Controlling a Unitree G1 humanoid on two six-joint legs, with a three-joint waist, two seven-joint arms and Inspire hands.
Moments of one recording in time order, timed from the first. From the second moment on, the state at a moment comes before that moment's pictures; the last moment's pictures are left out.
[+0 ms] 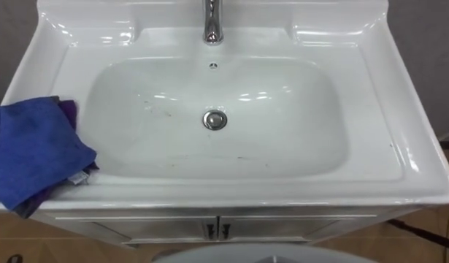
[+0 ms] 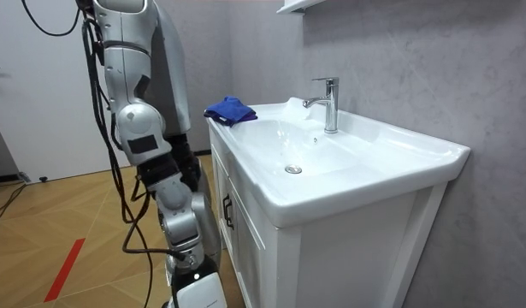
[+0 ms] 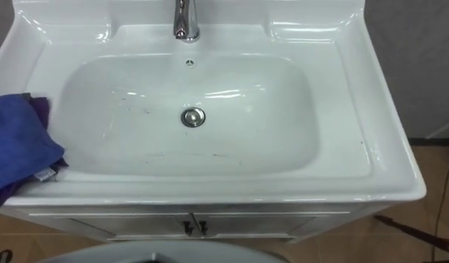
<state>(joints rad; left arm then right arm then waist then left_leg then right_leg) 0.28 0.22 0.29 1.08 0.23 0.17 0.21 0.16 -0.29 -0.02 1.18 -0.21 0.18 0.08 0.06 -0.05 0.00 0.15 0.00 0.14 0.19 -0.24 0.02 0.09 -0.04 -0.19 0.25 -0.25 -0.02</state>
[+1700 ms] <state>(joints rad) 0.23 0.22 0.22 1.10 0.27 0.20 -0.01 0.18 -0.26 -0.02 1.22 -0.28 0.20 0.13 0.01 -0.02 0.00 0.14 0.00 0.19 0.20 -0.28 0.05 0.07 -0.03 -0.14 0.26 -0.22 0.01</state>
